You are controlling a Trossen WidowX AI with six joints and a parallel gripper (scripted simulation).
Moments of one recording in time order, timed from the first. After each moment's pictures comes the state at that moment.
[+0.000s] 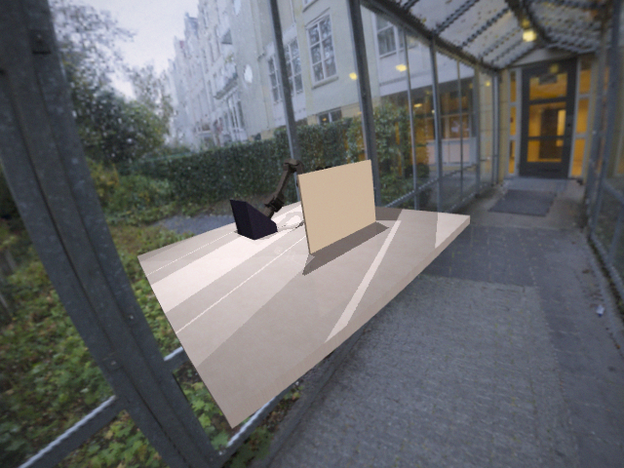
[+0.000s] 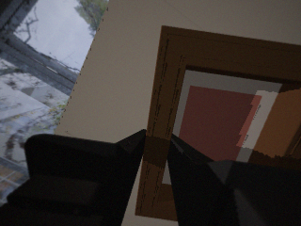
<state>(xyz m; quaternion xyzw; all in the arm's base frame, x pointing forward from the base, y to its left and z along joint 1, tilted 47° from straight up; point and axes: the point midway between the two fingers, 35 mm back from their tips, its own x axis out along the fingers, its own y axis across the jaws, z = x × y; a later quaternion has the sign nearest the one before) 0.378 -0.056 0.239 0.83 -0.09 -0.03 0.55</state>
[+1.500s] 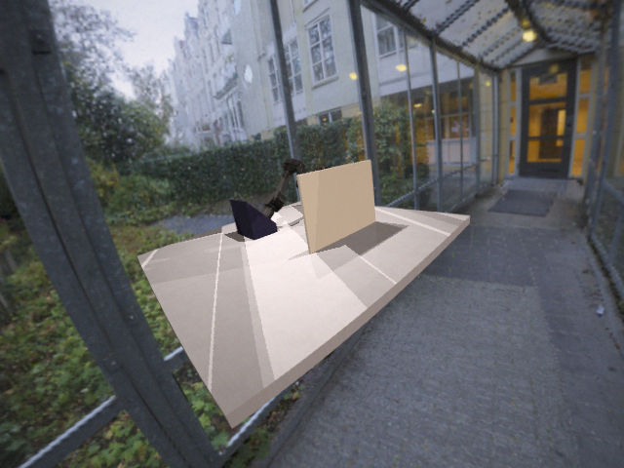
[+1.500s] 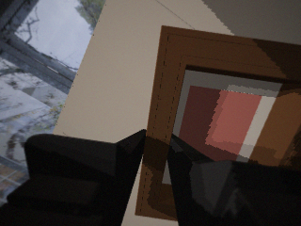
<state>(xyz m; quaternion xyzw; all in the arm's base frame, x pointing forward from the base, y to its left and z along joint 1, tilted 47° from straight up) 0.378 -0.056 0.234 0.83 -0.09 -0.03 0.55</state>
